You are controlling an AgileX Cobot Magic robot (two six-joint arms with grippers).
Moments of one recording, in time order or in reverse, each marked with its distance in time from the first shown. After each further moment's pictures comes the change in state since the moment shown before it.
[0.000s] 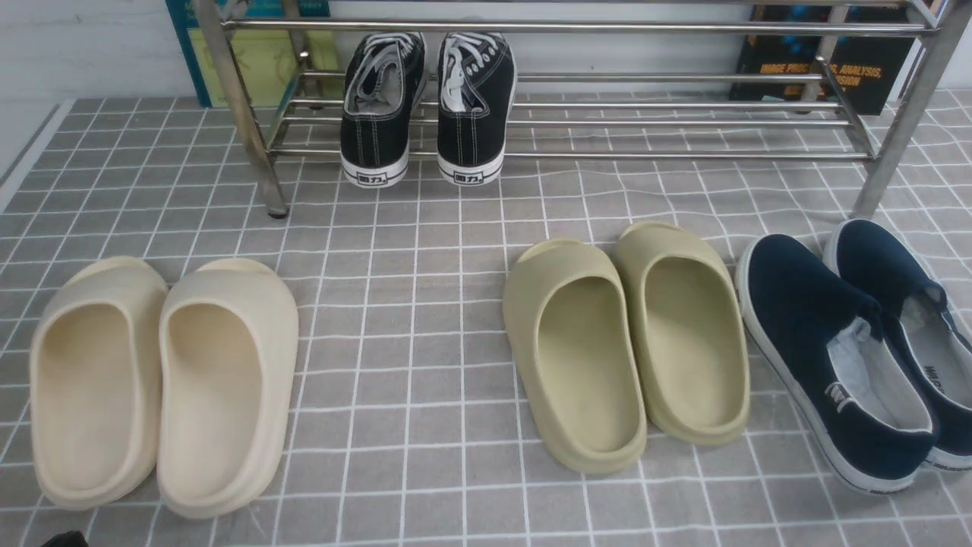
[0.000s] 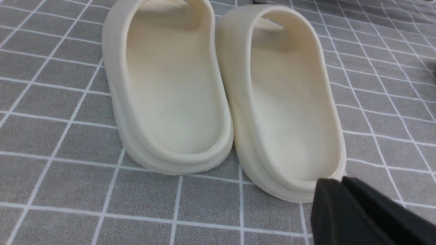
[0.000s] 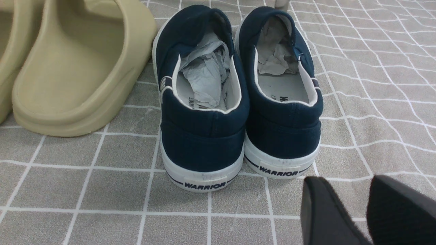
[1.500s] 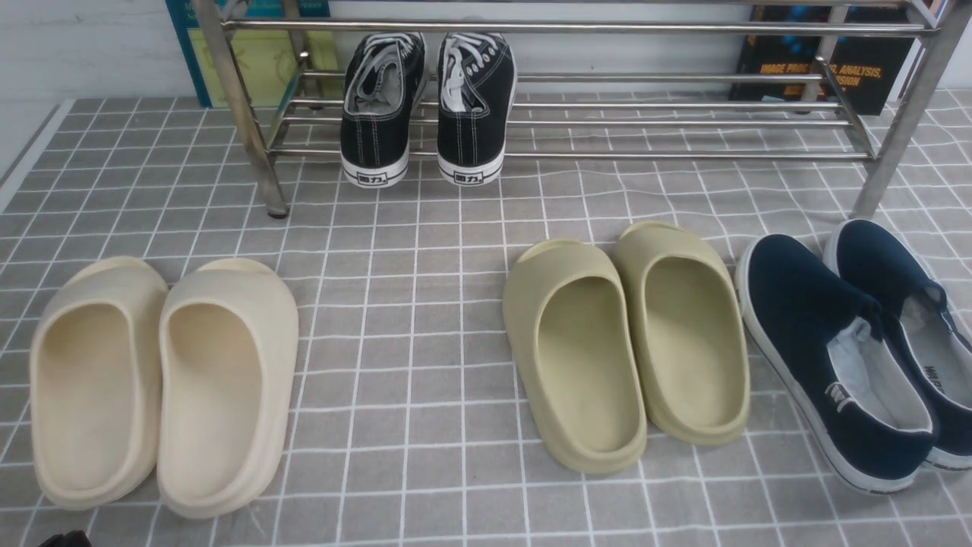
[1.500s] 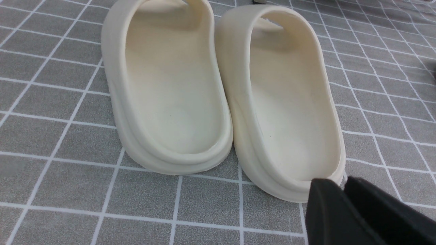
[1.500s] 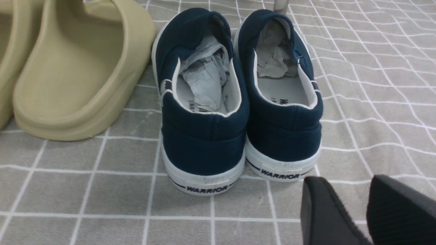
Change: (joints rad) right arm 0.000 0.000 0.000 0.049 -0.010 0.004; left arm 0.000 0.000 0.000 0.000 0.000 0.000
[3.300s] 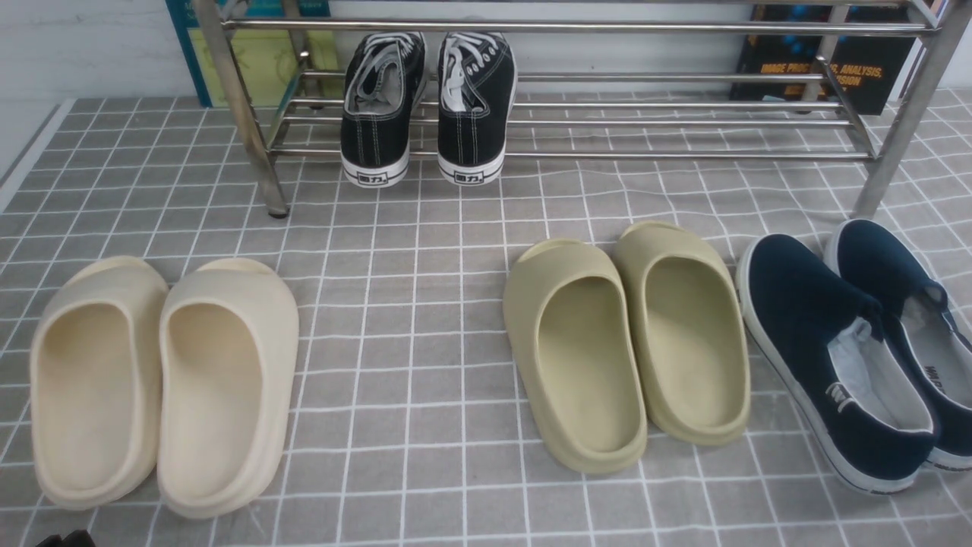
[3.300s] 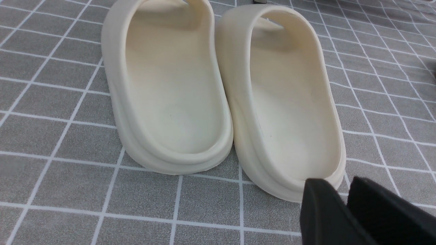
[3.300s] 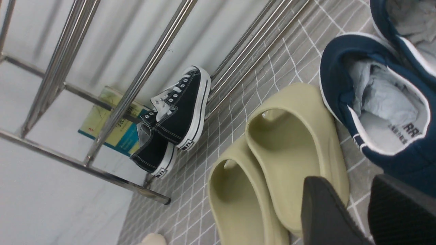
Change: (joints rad) right arm 0.000 0.000 -0.021 0.926 -0.093 -0.008; left arm 0.000 0.000 0.000 0.000 0.000 0.000
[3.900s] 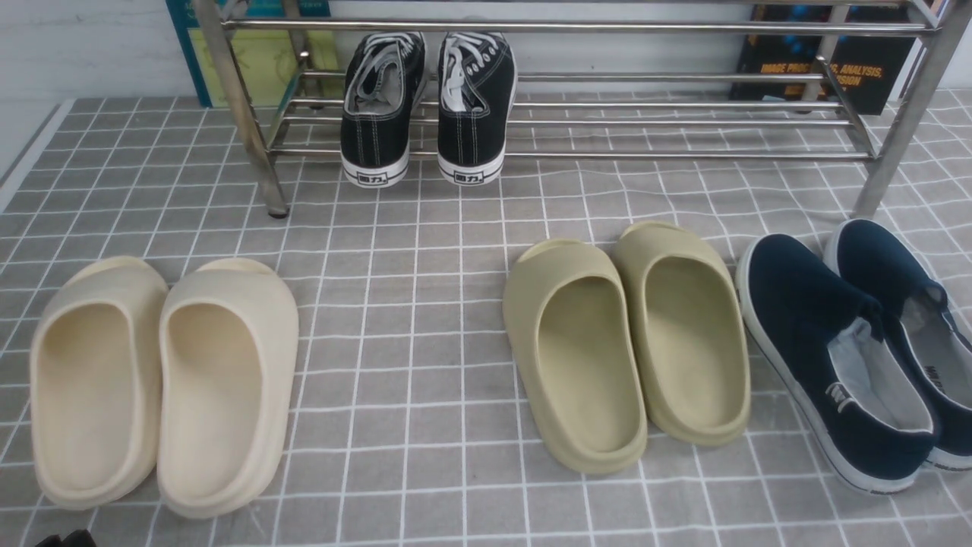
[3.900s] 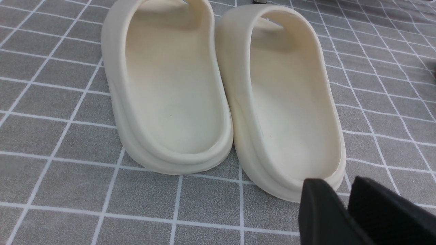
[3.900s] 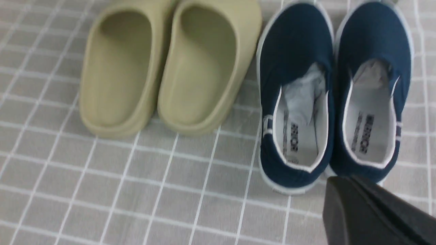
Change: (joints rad) right arm 0.044 0.816 -0.843 -0.688 0.696 -0.204; left arm 0.000 0.000 0.000 0.000 0.000 0.000
